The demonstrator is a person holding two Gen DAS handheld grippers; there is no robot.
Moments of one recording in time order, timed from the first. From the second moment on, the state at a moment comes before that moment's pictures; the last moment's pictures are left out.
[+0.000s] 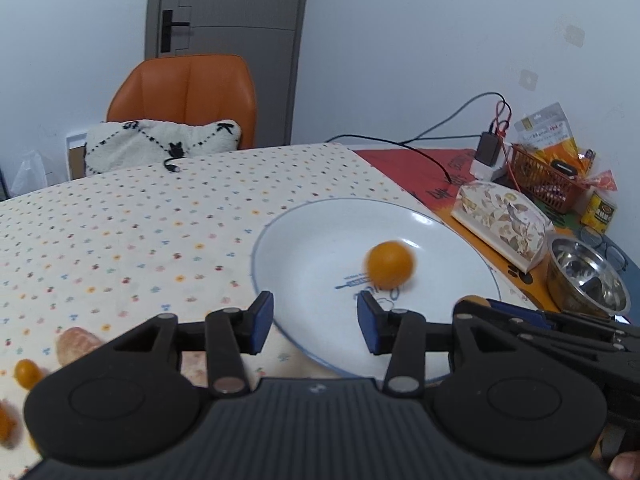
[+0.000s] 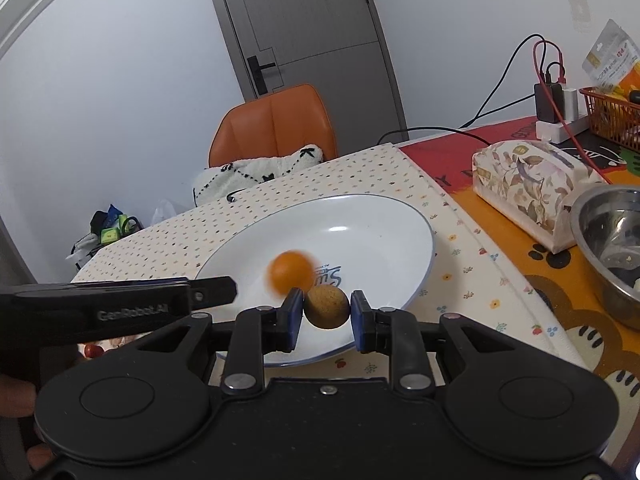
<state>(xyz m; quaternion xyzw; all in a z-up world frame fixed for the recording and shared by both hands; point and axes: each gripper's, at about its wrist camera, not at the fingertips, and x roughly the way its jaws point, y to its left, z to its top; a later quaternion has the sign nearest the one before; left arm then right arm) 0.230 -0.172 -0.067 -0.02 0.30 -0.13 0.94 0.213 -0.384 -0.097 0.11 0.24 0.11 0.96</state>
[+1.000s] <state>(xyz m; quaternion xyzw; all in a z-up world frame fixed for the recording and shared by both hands) 0.155 -0.061 -0.028 -0.08 0.23 0.00 0.97 0.177 -0.329 -0.080 0.09 0.21 0.16 0.96</state>
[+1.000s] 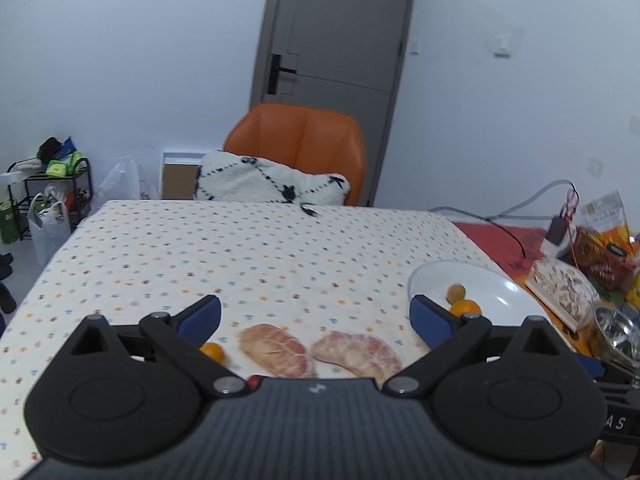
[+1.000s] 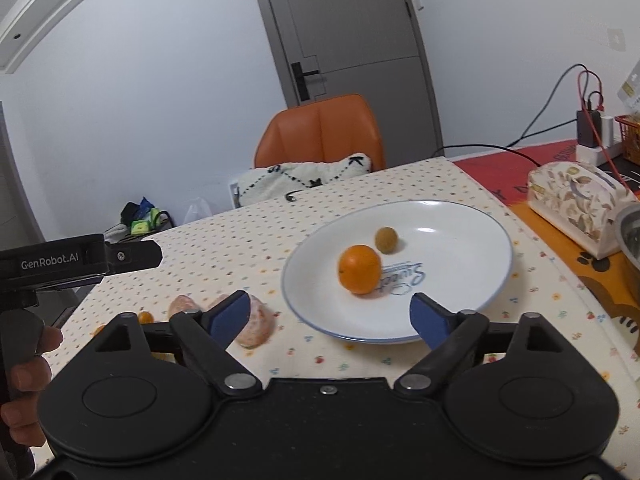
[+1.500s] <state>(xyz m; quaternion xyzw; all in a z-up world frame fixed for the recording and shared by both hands) 0.125 -0.021 -0.031 -0.06 0.23 0.02 0.97 0.169 -0.291 -0.076 0.08 0.20 0.21 0.95</state>
